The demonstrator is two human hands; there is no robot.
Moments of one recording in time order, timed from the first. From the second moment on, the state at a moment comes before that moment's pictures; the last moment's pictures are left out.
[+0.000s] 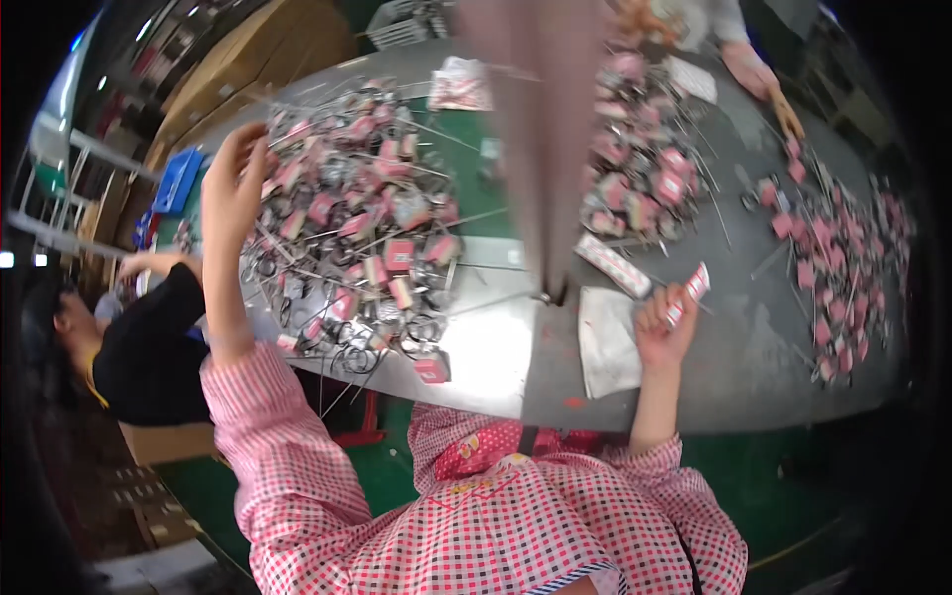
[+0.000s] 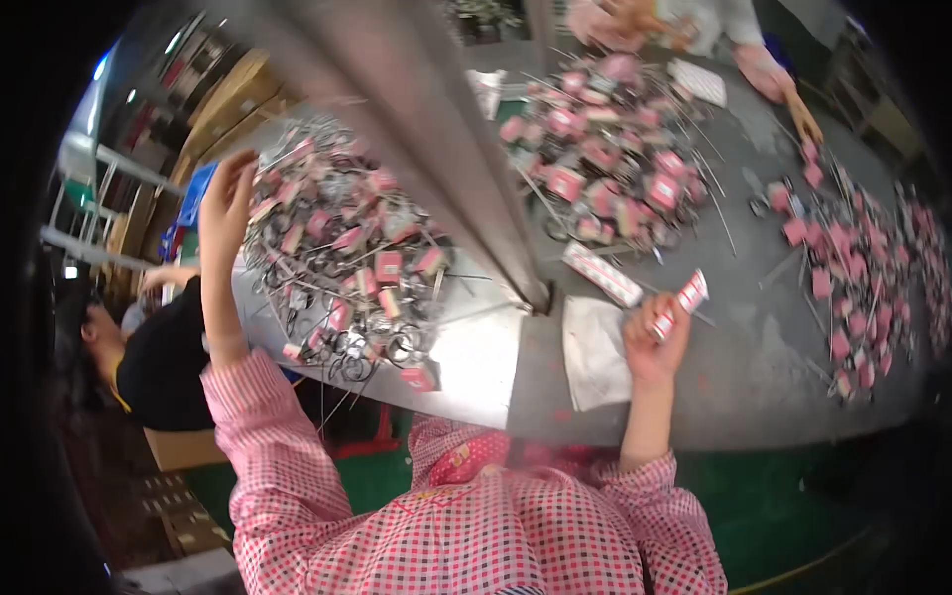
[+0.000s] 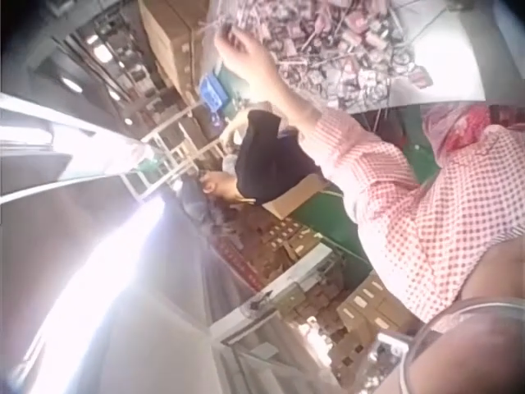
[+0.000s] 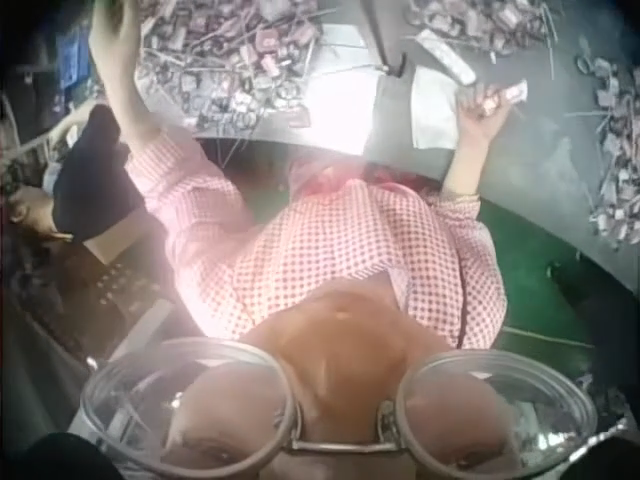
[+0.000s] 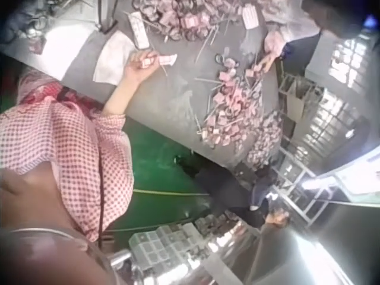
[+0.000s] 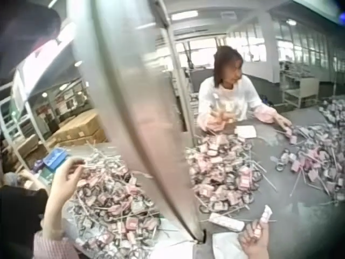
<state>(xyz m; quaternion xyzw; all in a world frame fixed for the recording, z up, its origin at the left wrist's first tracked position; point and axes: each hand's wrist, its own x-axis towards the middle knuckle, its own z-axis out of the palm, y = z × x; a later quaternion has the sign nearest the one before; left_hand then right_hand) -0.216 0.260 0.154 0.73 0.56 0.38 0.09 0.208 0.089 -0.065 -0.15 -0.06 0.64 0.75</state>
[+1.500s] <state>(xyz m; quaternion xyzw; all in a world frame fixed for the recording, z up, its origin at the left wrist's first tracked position) -0.050 0.185 0.148 0.43 0.19 0.87 -0.14 0.219 0.091 -0.065 -0.16 0.02 0.61 0.77</state>
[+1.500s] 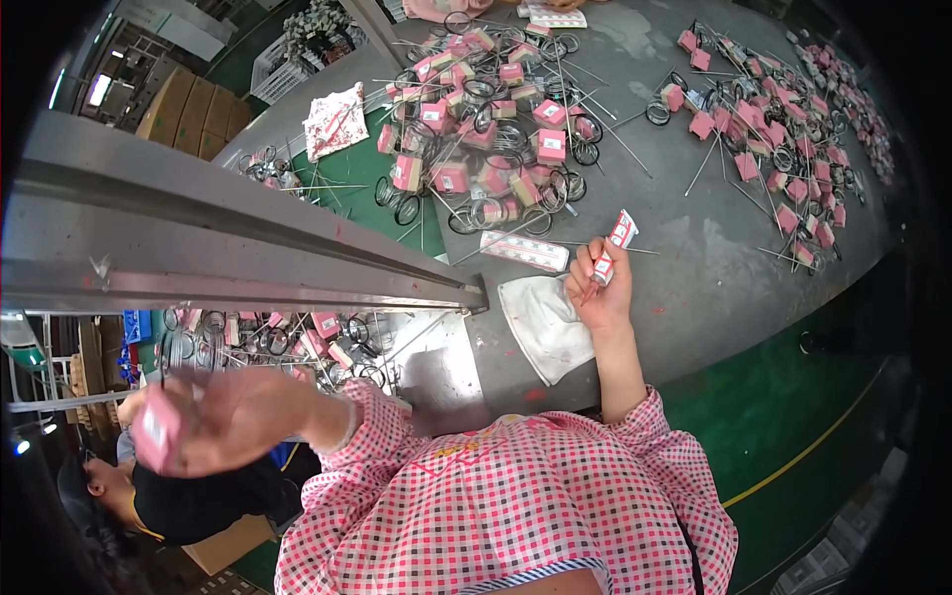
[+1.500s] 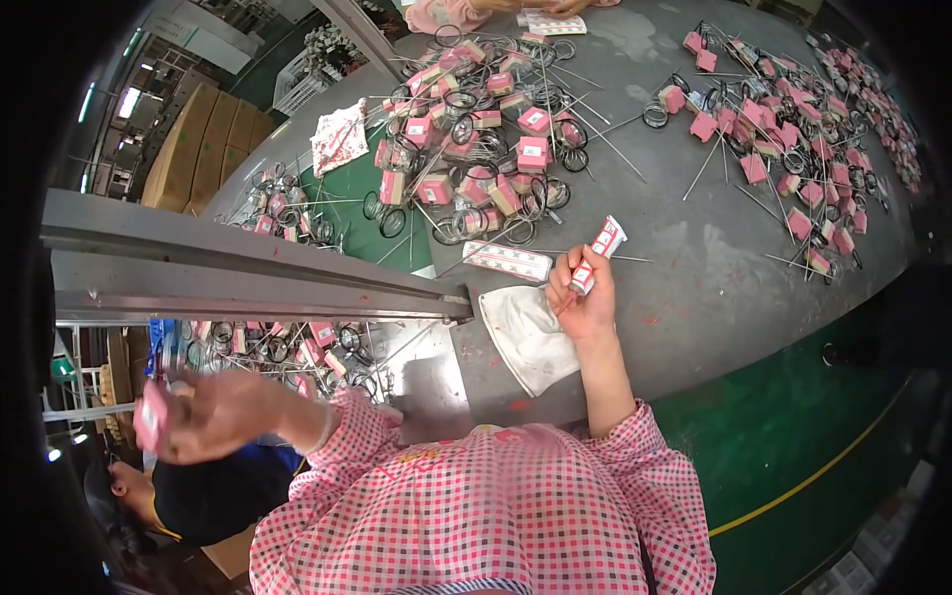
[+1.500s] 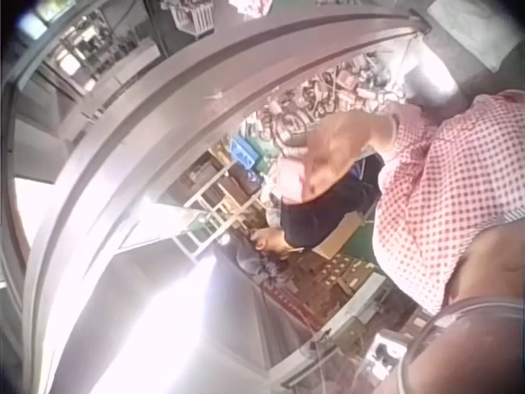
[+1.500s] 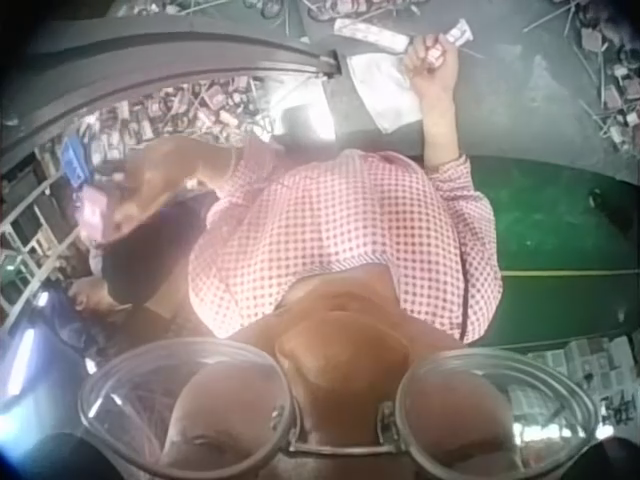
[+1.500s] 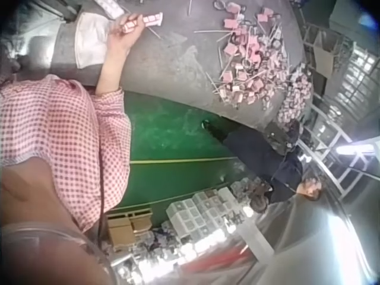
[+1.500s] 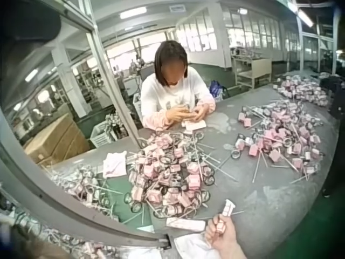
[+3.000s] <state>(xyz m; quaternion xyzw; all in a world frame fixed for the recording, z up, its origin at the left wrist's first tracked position) 0.077 0.086 0.075 0.25 0.10 0.37 0.89 0.190 0.048 0.102 -0.18 -0.40 0.28 0.85</state>
